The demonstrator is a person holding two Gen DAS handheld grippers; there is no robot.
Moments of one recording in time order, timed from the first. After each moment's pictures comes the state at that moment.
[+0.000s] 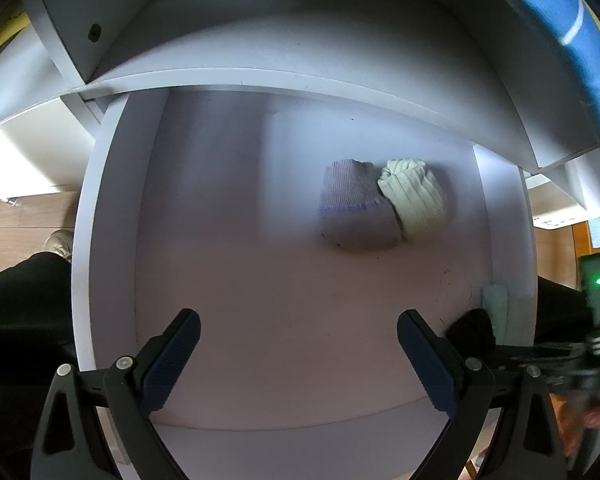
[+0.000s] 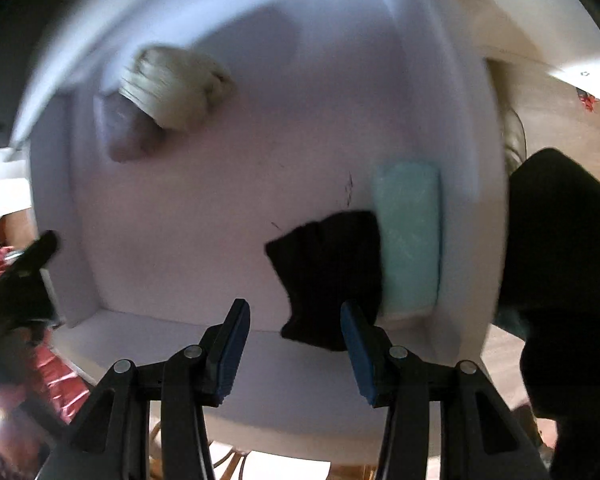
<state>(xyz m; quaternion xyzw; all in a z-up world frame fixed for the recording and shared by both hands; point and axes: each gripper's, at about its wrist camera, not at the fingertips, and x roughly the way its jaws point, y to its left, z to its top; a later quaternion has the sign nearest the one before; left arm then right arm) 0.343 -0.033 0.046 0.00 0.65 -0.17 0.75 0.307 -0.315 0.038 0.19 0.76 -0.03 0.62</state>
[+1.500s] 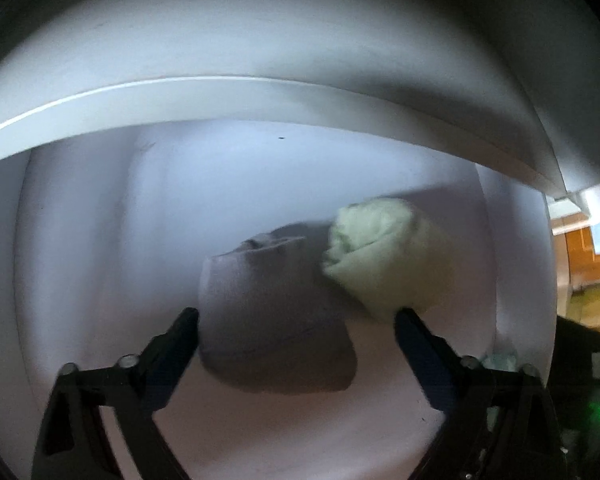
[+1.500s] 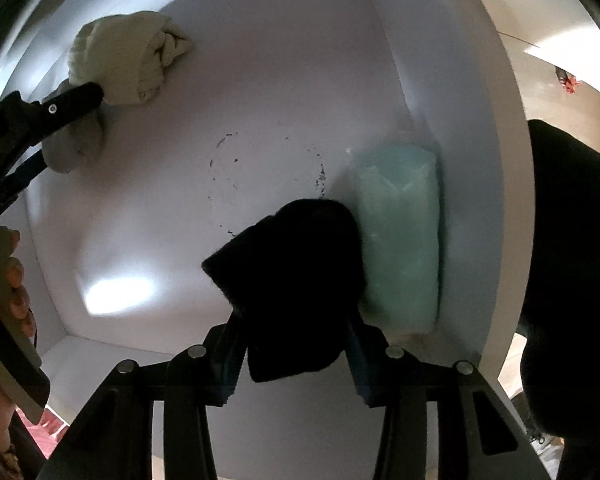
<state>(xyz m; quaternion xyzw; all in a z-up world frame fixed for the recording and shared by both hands) 0.388 -0.125 -0.021 0.00 0.64 -0.22 0.74 0.314 -0.325 0.003 0.19 0.76 -0.08 0.62</state>
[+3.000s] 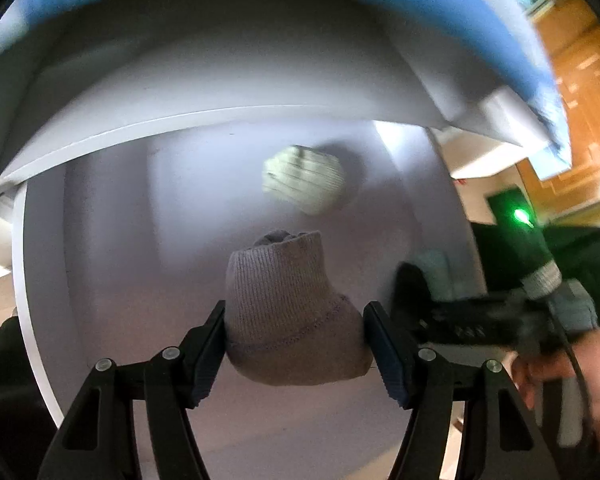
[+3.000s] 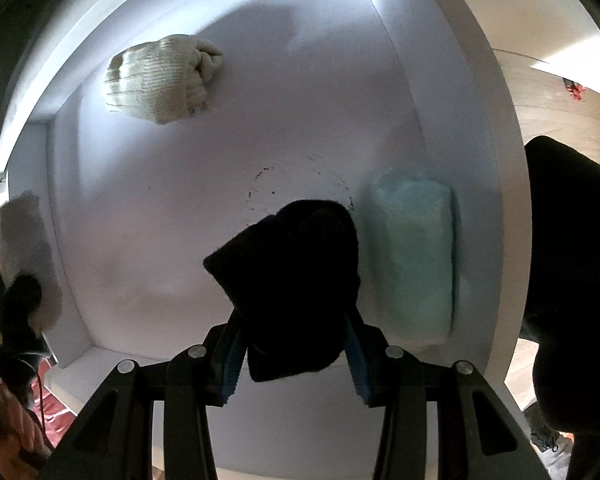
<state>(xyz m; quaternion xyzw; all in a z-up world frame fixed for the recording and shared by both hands) 0.319 -0.090 0.065 0.05 0.61 -0.32 0.72 0.299 -0.322 0.014 0.21 0.73 -0.07 0.64</state>
